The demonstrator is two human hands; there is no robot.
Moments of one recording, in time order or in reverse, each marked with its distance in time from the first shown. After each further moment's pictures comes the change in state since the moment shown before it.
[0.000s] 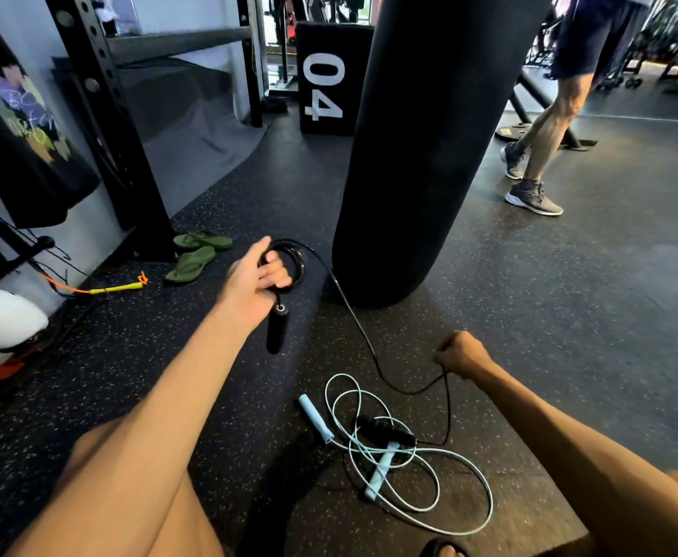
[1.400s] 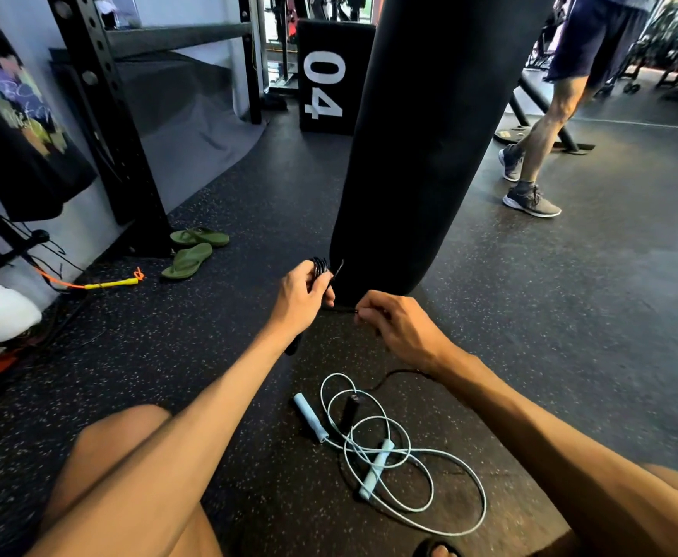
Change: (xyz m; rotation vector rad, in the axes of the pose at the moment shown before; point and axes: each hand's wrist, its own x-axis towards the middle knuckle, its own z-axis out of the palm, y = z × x) left_hand 0.006 -0.066 0.014 1.047 0.001 0.509; right_hand -0.081 -0.114 -0.016 0.117 0.120 -0.959
